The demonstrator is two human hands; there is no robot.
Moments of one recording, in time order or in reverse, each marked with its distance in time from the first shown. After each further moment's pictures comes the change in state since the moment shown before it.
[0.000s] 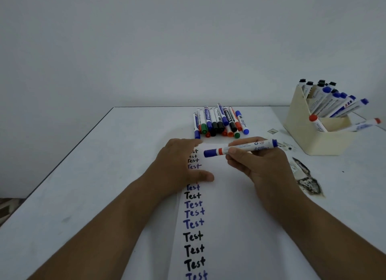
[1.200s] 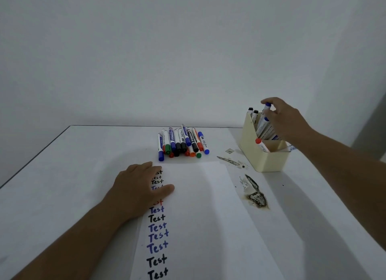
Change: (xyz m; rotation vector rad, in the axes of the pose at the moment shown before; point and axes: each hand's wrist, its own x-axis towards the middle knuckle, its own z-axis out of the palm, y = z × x) left_hand 0.009 -0.014 0.014 0.193 -0.018 -0.061; right_hand 0.122 -0.116 -0.146 -1.055 0.233 -0.317
